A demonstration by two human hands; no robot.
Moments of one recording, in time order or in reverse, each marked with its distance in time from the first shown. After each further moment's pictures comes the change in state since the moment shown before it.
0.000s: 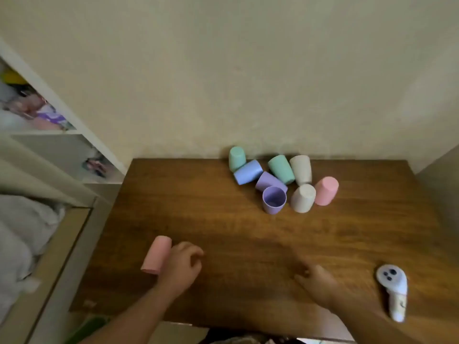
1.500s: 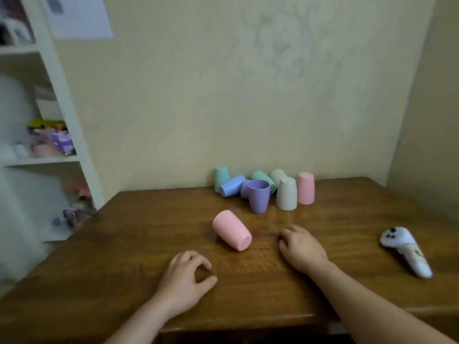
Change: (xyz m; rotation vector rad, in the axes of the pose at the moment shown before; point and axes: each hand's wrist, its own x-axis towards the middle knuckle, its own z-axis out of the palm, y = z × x) left_hand 0.000 -0.065 0.166 0.101 0.334 0.352; right_hand 0.055 0.025 0.086 -0.379 0.810 -0.398
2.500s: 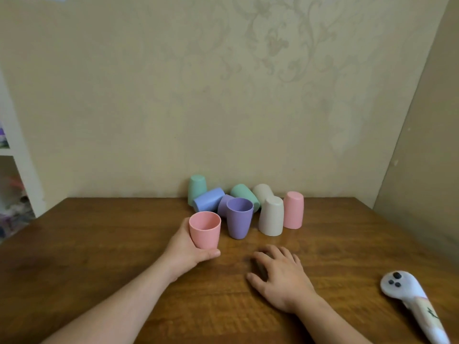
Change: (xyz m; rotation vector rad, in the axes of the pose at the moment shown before) left_hand 0.196 0.040 0.028 -0.694 0.166 0.026; right_hand 0.054 0.024 0.013 -0.049 -0.135 -0.107
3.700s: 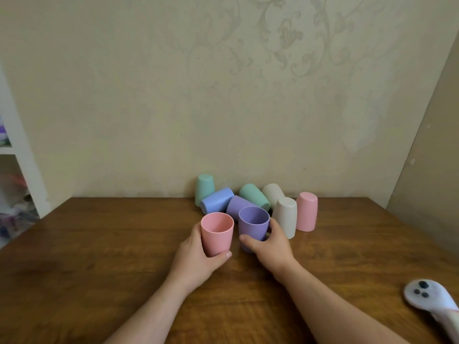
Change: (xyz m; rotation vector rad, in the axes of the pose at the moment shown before) left_hand -0.008 -0.004 0.004 0.183 0.111 0.098; right_hand 0.075 -0.042 0.000 1.012 0.301 0.220
